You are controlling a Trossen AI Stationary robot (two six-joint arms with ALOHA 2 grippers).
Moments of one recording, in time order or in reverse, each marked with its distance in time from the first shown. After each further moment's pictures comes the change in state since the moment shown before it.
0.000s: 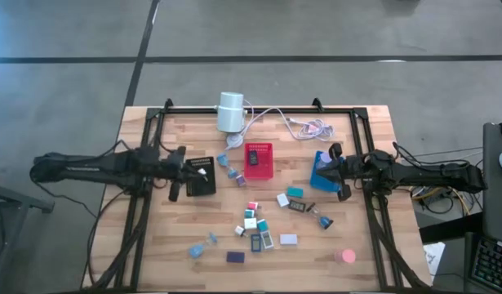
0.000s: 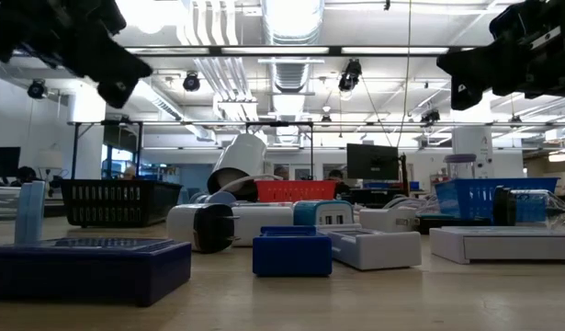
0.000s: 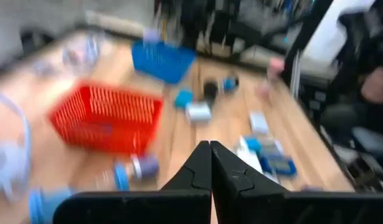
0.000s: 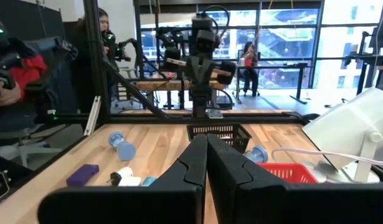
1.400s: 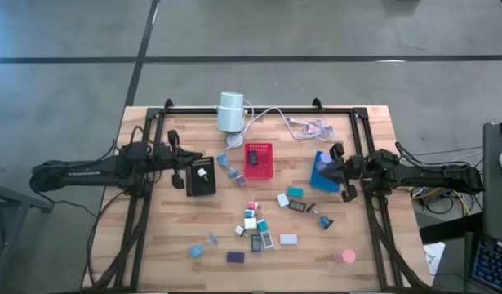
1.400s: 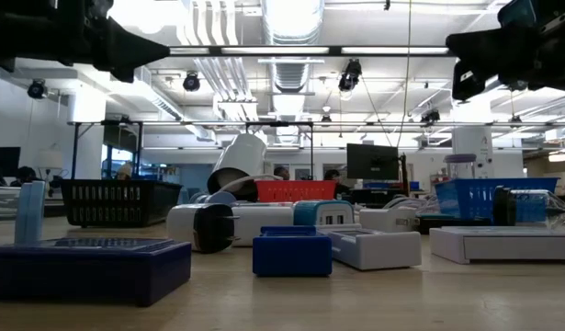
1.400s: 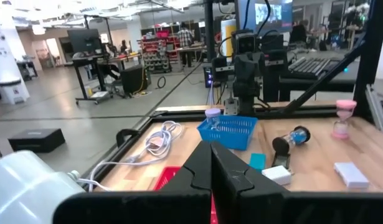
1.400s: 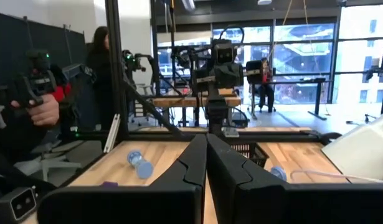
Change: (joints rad) left arm 0.124 -0.086 -0.115 0.367 -0.116 0.383; right arm 0.000 -0.055 0.005 0.020 -0.064 0.044
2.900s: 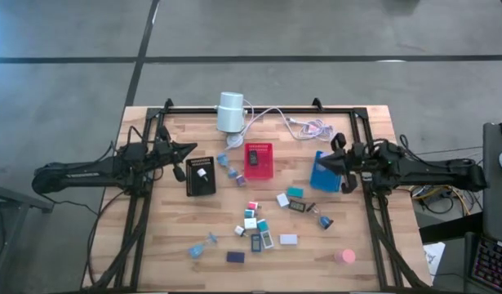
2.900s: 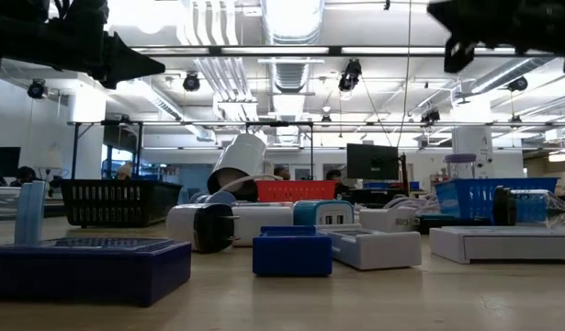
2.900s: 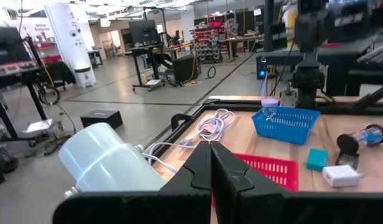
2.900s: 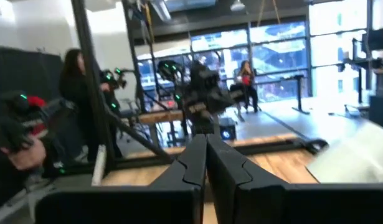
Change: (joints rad) left arm -0.001 -0.077 -0.016 -0.072 -0.243 -0.027; right arm -0.001 0.100 0.190 -0.072 0.107 0.088
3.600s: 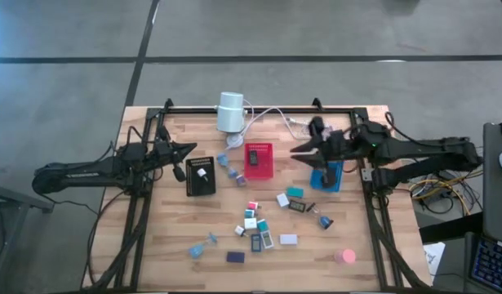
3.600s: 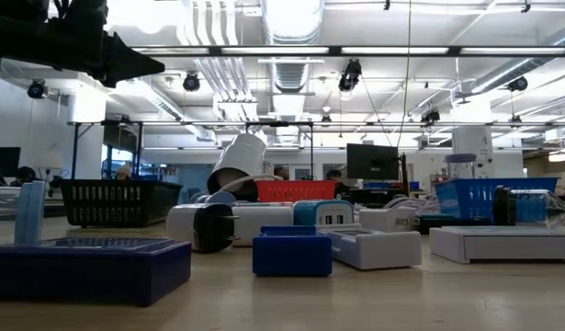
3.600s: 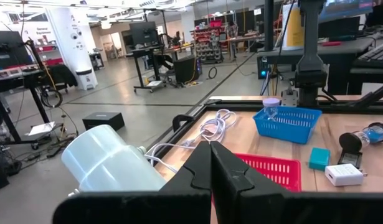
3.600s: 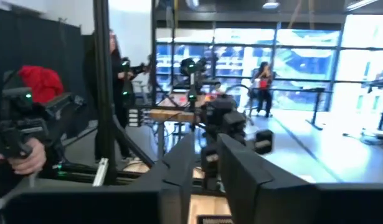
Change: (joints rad) left arm 0.000 -0.003 0.000 0.000 -0.002 0.041; right arm 0.113 0.538 0.633 -0.145 0.005 -0.175
